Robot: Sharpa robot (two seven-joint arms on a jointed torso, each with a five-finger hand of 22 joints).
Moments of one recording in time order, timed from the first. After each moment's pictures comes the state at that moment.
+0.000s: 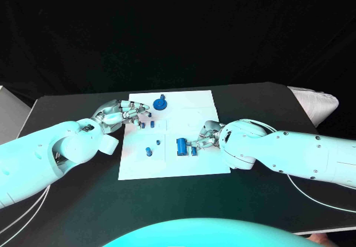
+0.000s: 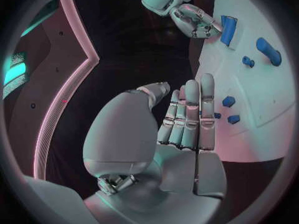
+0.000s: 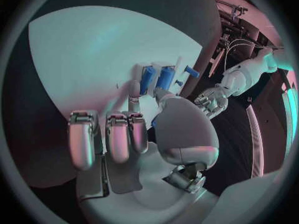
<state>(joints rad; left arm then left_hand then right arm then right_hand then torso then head) 0.89 -0.94 0.28 1.50 -0.30 -0.04 0.16 1.39 -0.17 0.52 0.16 0.23 0.86 0.20 0.23 0.33 0.90 0.13 0.49 0.16 1.03 0.06 1.10 0.43 0.18 1.00 0.15 0.84 0.71 1.18 -0.71 -0.15 1.64 -1.12 -0.28 -0.71 1.01 -0.11 0.21 0.29 0.20 1.10 0.03 0.46 0.53 1.46 -0.03 1.57 1.31 1.47 -0.09 1.57 1.31 0.02 1.46 0.02 1.51 1.31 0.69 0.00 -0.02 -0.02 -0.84</state>
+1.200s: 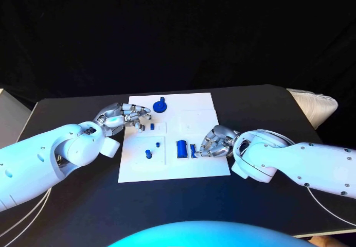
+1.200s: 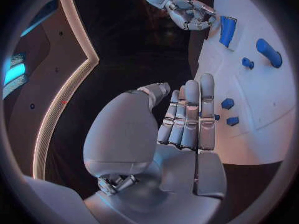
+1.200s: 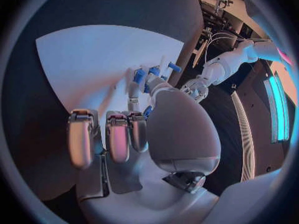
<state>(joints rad) 0.88 -0.93 0.28 1.49 -0.30 -0.04 0.16 1.39 -0.16 0.52 0.16 0.23 0.86 0.20 0.23 0.33 0.90 0.13 0.50 0.16 1.03 0.06 1.10 0.43 0.18 1.00 0.15 0.84 0.71 1.14 -0.86 -0.15 1.75 -1.05 -0.36 -0.48 1.27 -0.21 0.19 0.27 0.22 1.04 0.05 0.45 0.52 1.47 -0.03 1.53 1.31 1.47 -0.09 1.57 1.31 0.02 1.46 0.02 1.48 1.31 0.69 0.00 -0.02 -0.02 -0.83</state>
